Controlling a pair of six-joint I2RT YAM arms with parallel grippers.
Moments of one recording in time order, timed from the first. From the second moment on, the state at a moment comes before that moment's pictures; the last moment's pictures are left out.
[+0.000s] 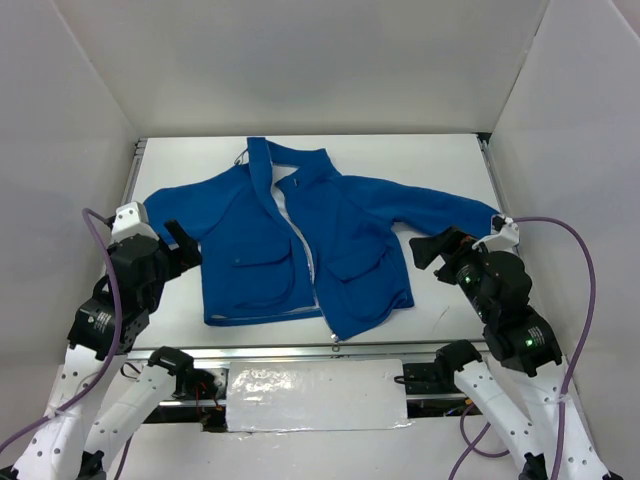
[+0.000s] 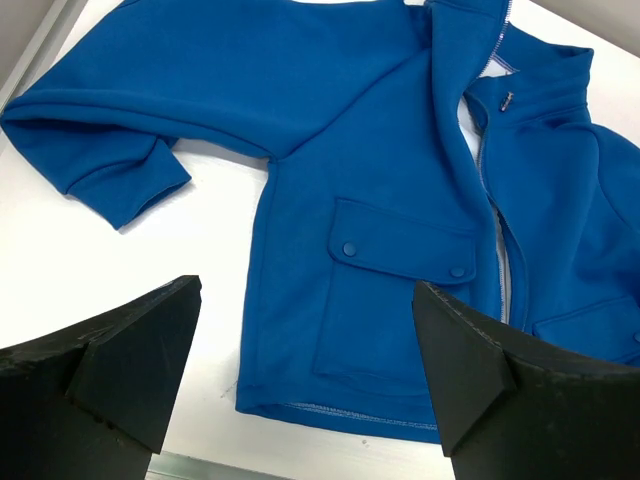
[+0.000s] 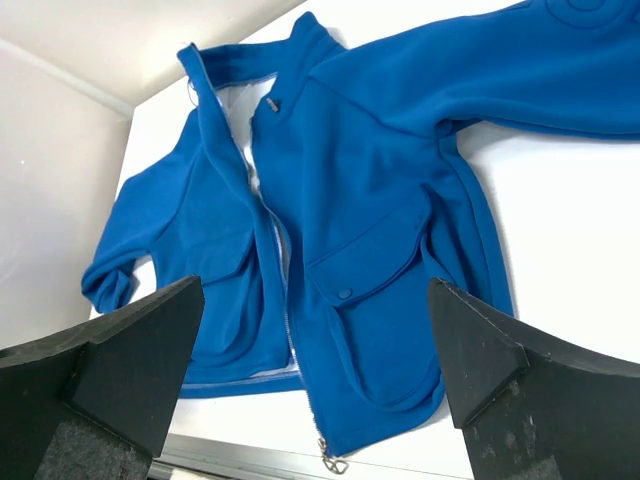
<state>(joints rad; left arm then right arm) -0.31 0.60 0.93 -0.81 -0.45 -0.53 0.34 0.45 0.83 -0.65 0.13 0.66</state>
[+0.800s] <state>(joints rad) -0.81 1.18 1.06 -0.80 -0.51 -0.75 0.34 0.40 0.72 -0.62 0.00 0.69</state>
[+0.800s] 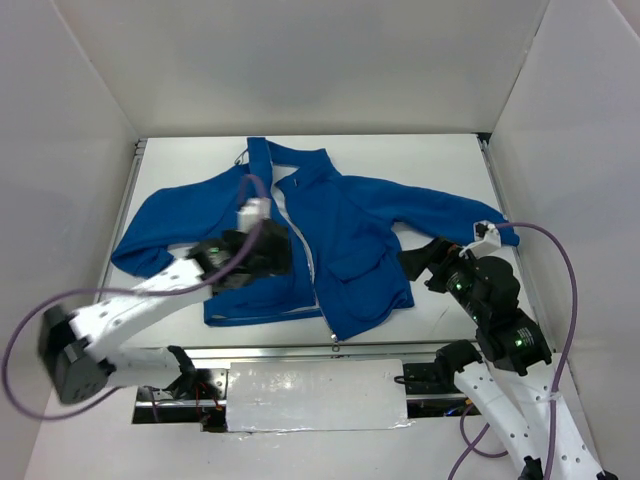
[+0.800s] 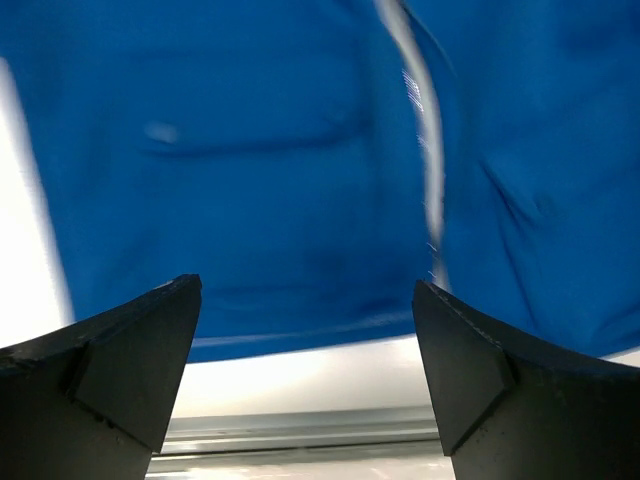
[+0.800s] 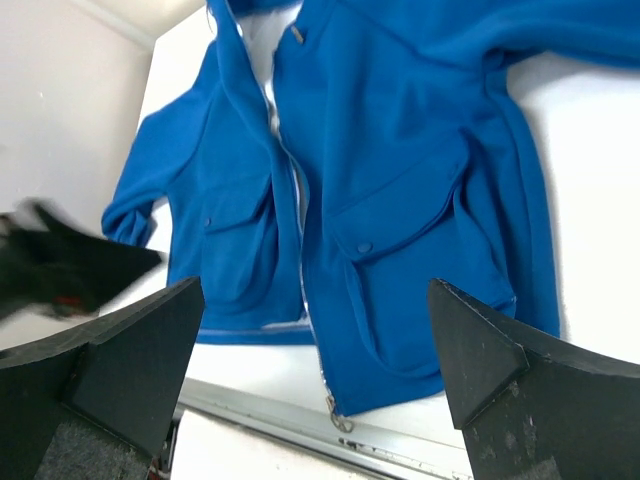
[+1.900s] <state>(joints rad) -1.02 1.74 1.11 -0.67 -0.50 -1.03 0.34 0.35 0.67 -0.62 -0.06 0.67</state>
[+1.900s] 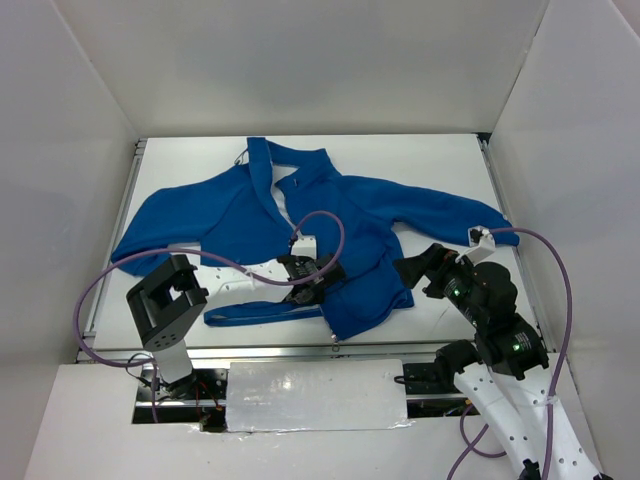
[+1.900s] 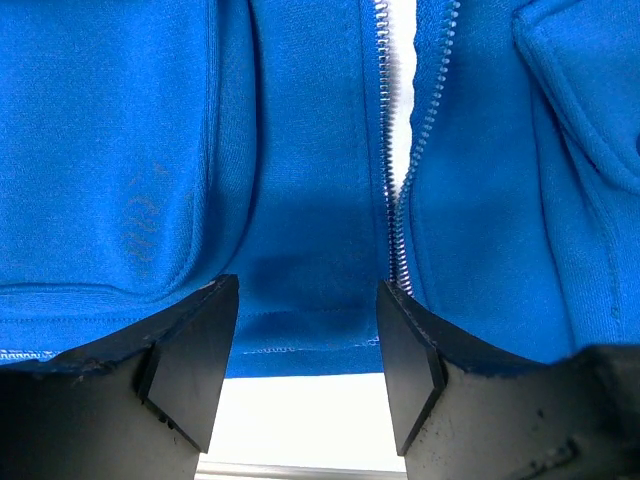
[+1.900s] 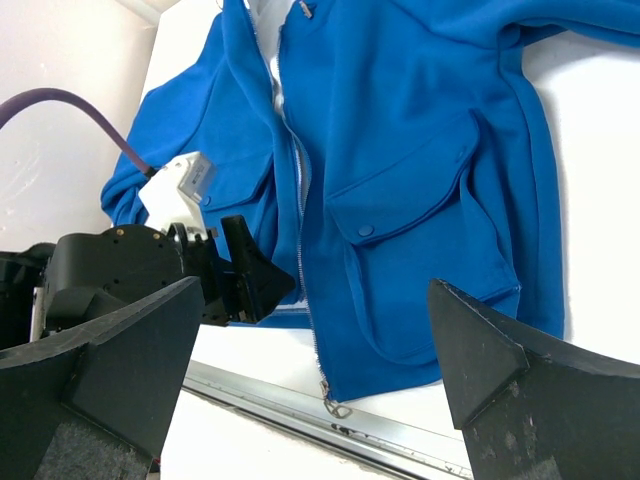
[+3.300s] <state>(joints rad) -1.02 1.72 1.03 -0.56 -0.49 -1.05 0.34 0.35 0.66 -0.62 -0.07 0.67</state>
